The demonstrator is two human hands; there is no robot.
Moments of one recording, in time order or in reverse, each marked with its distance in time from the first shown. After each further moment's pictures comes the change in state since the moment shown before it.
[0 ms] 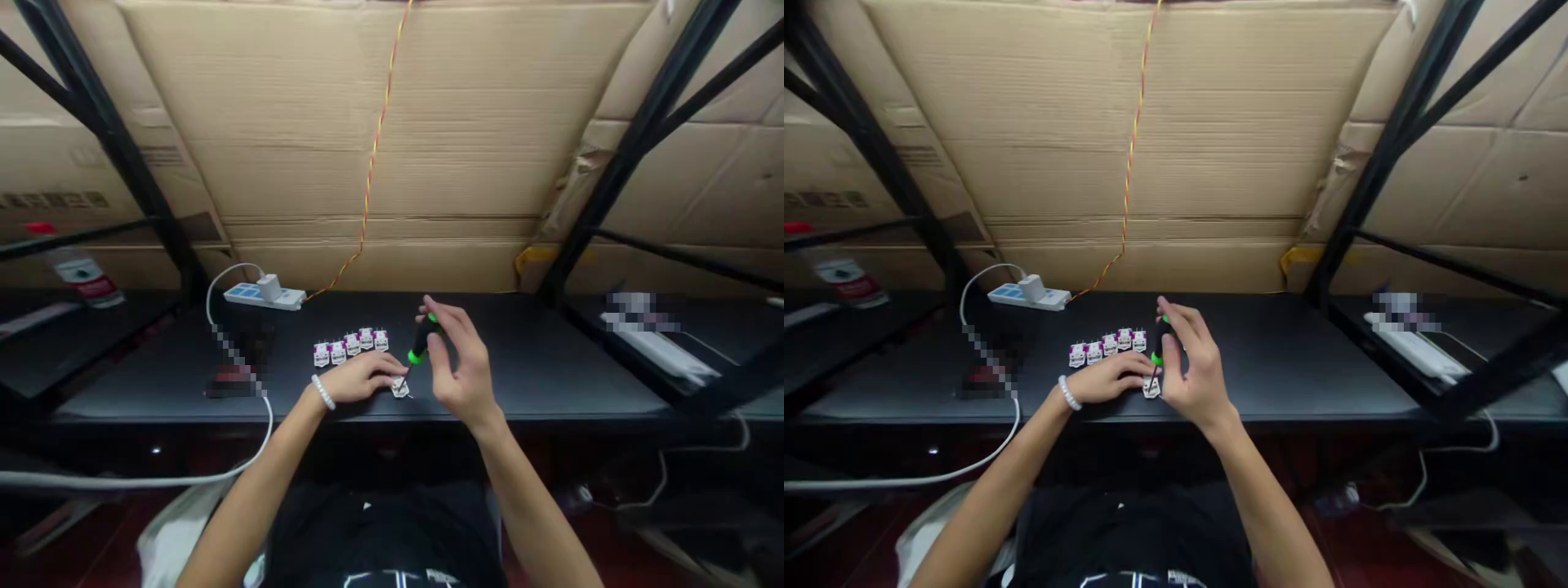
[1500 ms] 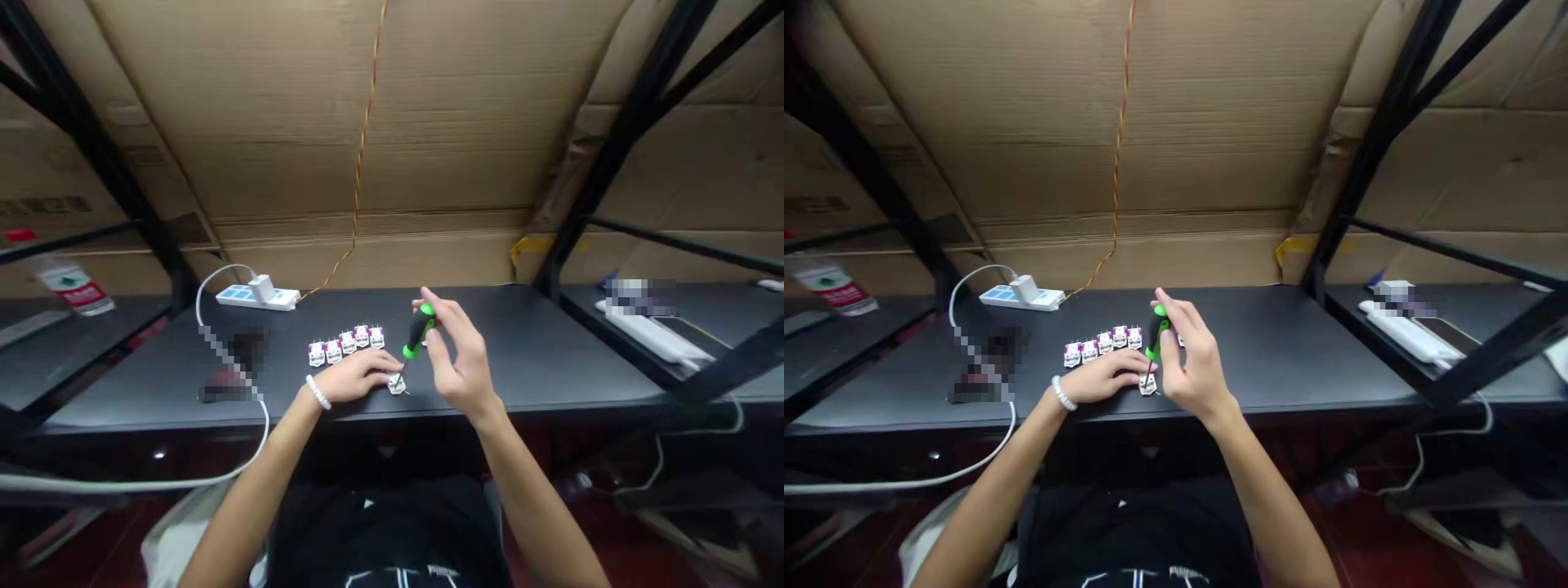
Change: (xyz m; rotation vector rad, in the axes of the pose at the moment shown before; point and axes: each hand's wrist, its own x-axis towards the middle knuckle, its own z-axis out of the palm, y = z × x) left_hand -0.002 -0.003 0.000 -0.007 0.005 -0.013; right_hand 0.001 0.005 -0.006 -0.010 -0.045 0.026
